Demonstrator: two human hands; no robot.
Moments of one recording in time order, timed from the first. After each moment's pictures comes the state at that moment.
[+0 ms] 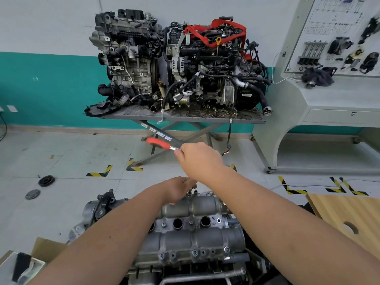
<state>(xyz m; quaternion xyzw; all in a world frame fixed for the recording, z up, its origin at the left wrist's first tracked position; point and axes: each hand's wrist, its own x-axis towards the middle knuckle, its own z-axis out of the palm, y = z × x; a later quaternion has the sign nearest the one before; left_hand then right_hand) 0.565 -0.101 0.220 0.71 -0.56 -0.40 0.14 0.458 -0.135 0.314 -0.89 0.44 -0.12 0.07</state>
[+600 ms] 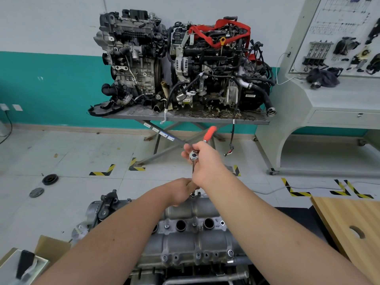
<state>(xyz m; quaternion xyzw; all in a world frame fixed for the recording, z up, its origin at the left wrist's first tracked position) 0.569 -0.101 0.215 0.69 -0.60 -0.39 0.13 0.477 -0.138 0.300 -0.27 0.45 -0.43 0.73</state>
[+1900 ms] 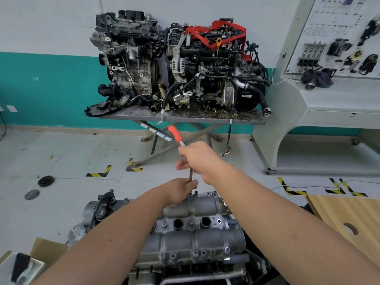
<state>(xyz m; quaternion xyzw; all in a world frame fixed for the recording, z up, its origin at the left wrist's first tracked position) 0.565 -0.103 0.210 0.69 -0.60 -0.37 0.15 0.461 -0.133 0.321 -0.65 0.50 -0.21 0.54</state>
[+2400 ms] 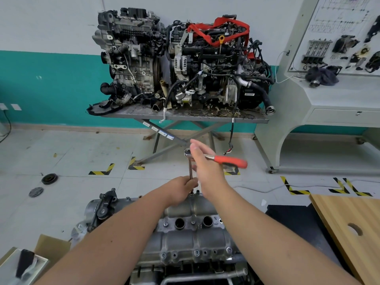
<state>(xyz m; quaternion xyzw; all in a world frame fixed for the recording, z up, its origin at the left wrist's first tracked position) 0.570 -0.098 0.211 0.68 -0.63 -0.33 0.17 0.455 -0.122 0.267 -0.51 0.38 -0.48 0.60</state>
